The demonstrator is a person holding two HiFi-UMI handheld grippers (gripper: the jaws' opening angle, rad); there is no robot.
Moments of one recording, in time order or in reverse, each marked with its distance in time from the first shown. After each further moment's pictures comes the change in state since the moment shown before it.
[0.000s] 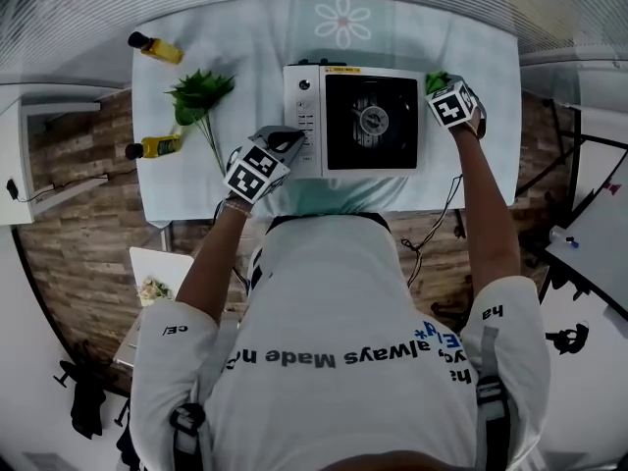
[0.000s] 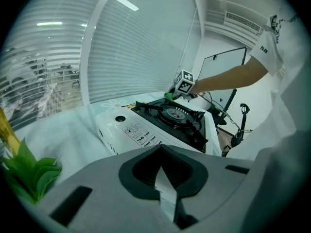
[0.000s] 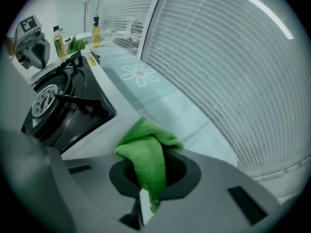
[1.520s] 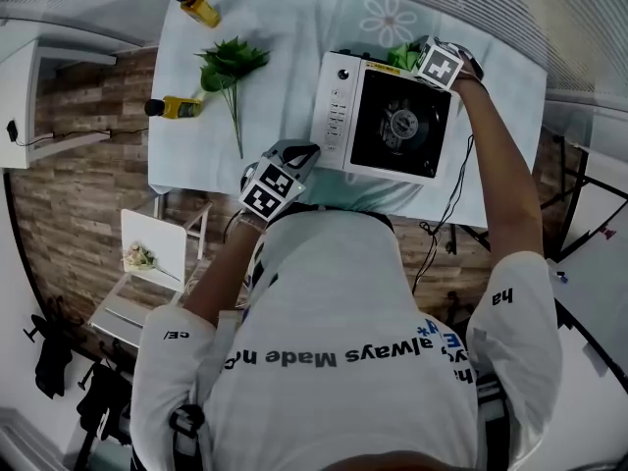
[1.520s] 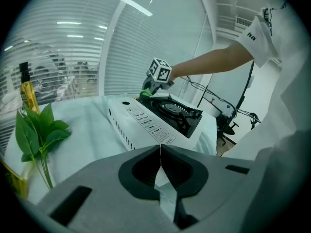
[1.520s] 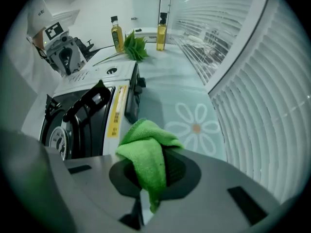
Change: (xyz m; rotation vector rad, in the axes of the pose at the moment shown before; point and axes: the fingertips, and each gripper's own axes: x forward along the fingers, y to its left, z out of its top) left arm -0.029 -0.033 -0.041 -0.138 -0.056 0.103; right arm 0.025 0.103 0.166 -0.639 -0.083 0.435
